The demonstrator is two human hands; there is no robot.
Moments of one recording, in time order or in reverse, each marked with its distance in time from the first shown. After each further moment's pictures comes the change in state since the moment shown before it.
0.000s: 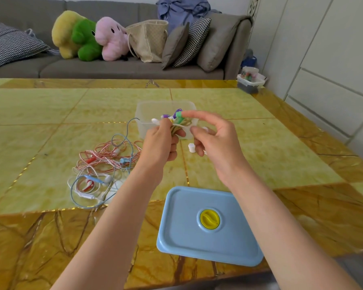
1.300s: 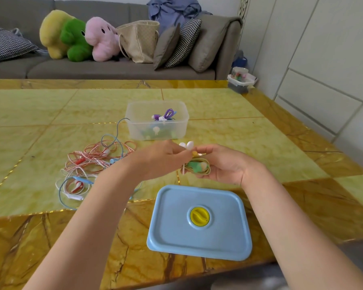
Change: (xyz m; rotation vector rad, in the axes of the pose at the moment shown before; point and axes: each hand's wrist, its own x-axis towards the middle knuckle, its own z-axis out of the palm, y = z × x) left_hand -0.012 0.010 -0.007 1.016 -0.511 0.101; right_hand 0.005 0.024 -0.043 0.183 -0.476 0.616
